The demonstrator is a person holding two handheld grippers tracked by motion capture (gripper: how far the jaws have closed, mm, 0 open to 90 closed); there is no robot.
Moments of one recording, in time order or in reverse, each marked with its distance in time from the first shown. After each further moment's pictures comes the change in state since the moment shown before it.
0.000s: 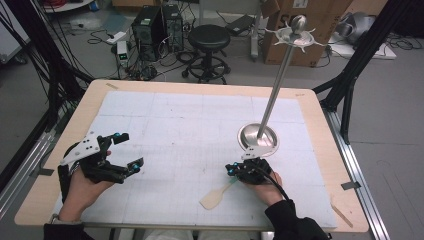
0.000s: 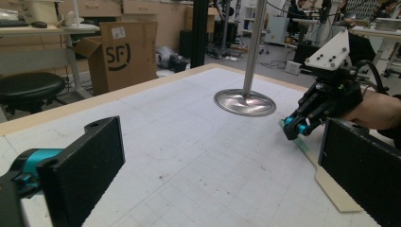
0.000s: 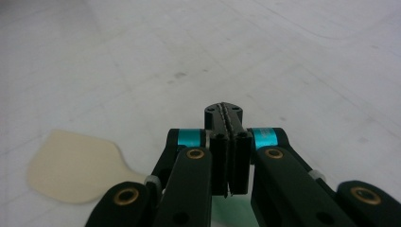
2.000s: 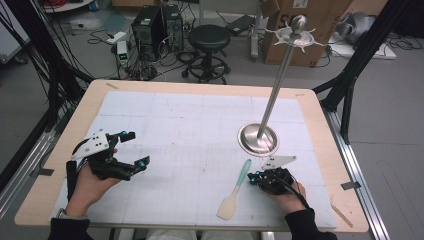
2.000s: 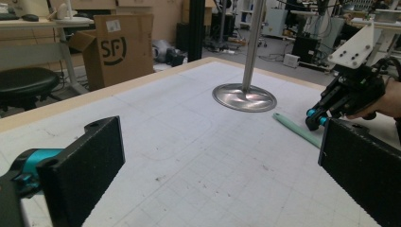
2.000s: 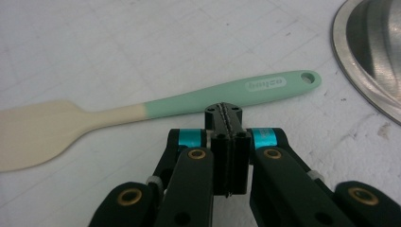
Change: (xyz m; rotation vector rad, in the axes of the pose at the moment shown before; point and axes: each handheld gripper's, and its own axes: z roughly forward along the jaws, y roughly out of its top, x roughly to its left) left arm 0.000 0.000 0.017 0.029 -0.016 0.006; right arm -0.011 -0.040 -0.046 0.099 -0.134 0.011
